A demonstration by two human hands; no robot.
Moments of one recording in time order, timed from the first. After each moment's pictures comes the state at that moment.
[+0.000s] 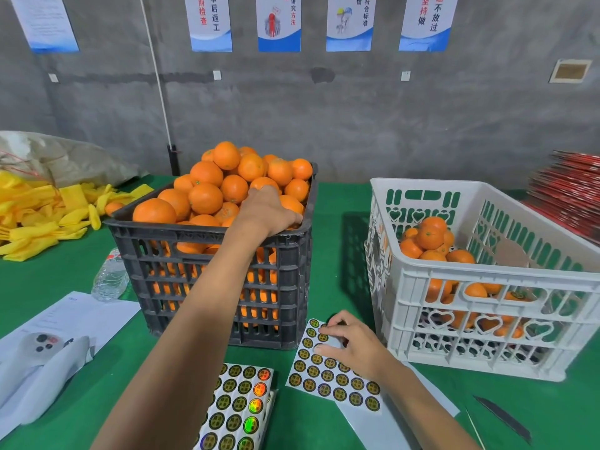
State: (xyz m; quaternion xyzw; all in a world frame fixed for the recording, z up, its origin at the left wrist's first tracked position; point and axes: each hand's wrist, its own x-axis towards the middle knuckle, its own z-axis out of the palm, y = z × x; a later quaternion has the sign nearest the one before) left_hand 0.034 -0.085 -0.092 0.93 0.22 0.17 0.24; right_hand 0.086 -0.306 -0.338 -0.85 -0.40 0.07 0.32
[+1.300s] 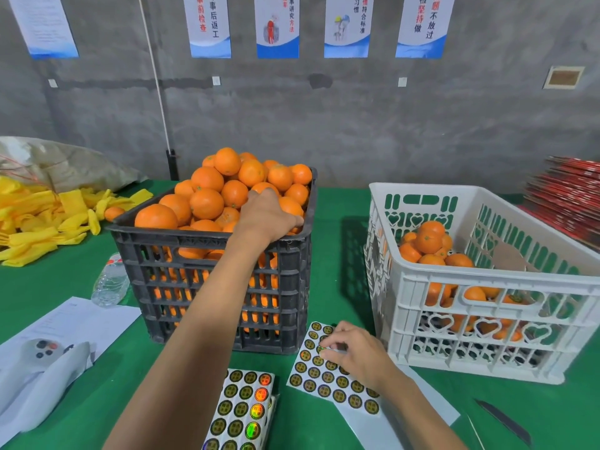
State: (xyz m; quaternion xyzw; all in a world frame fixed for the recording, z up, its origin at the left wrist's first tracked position) left_hand 0.030 -0.087 -0.094 0.92 0.22 0.21 0.24; right_hand 0.062 -0.309 -0.318 -0.88 -0.36 0.07 0.29
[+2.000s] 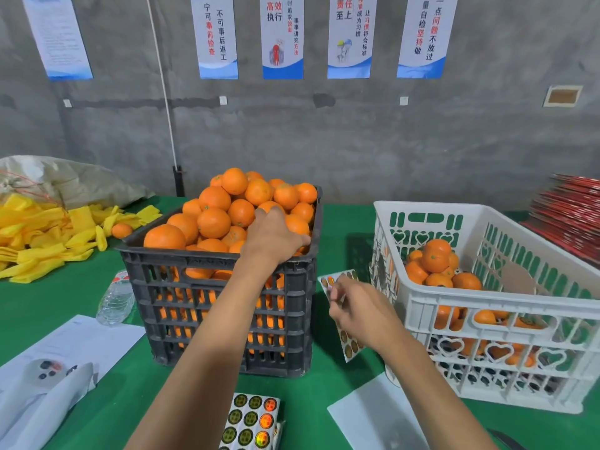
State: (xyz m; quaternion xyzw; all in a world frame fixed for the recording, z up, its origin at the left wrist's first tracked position) left_hand 0.031 -0.086 -0.097 0.92 0.22 0.23 0.24; right_hand 0.068 -0.280 -0.197 -0.90 -0.35 -0.09 0.23
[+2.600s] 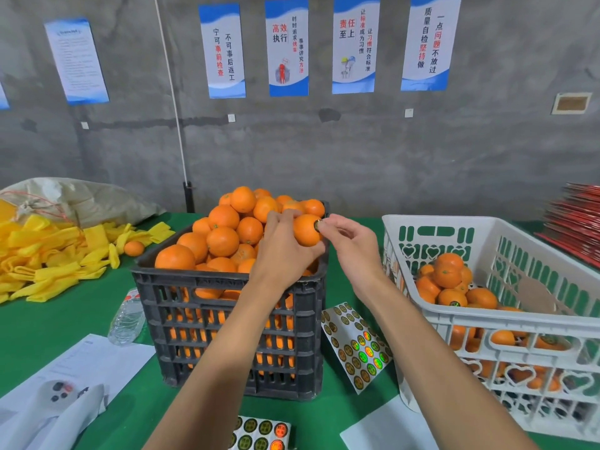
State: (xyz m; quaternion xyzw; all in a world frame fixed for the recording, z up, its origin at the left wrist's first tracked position) left_hand 0.020 -0.097 -0.097 0.87 0.10 0.38 0.29; right_hand 0.085 -0.218 -0.102 -0.62 -0.26 -0.03 0.74
